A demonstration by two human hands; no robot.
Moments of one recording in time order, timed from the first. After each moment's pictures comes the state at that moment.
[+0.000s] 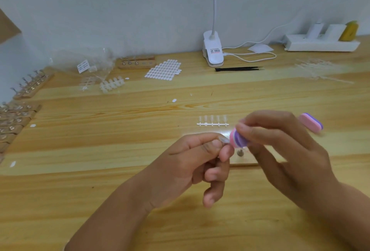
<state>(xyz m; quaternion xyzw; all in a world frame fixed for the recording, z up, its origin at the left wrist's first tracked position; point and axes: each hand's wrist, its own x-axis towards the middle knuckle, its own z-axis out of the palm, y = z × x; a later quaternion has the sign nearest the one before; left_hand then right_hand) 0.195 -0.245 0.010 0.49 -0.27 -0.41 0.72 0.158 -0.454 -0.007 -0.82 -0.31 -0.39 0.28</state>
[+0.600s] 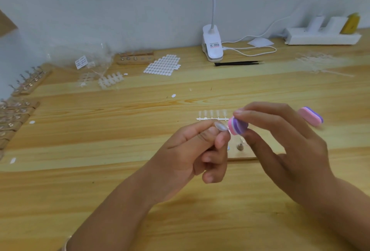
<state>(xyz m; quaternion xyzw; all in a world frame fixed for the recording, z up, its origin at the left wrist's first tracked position) 0.192 -0.251 0.011 0.50 -0.26 -0.35 0.75 0.157 -0.446 -0.006 -0.82 -0.27 -0.40 0.30</state>
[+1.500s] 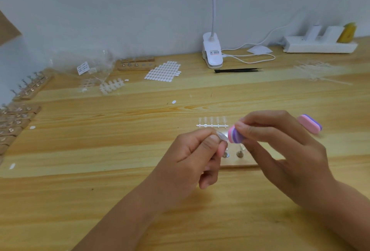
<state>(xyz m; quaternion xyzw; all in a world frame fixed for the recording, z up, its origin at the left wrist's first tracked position) 0.188 -0.255 0.009 0.64 -0.25 -0.21 0.70 0.162 -0.453 -0.010 -0.82 -0.29 -0.40 0.28</state>
